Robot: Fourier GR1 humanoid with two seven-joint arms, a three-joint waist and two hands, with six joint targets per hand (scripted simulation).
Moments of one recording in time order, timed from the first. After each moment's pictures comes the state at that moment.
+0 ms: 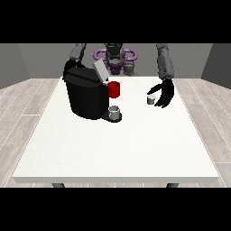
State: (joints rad) left arm -0.60 0.46 0.07 -0.62 -0.44 0.01 -0.24; right arm -0.24 -0.03 -0.02 -1.47 0.04 -0.16 0.00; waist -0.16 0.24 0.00
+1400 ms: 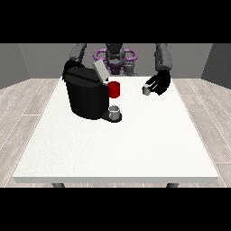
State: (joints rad) left arm -0.78 0.44 0.03 -0.59 -0.58 0.00 -0.32; right arm -0.23 -0.02 -0.05 -1.36 -0.01 -0.15 -0.04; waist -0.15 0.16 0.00
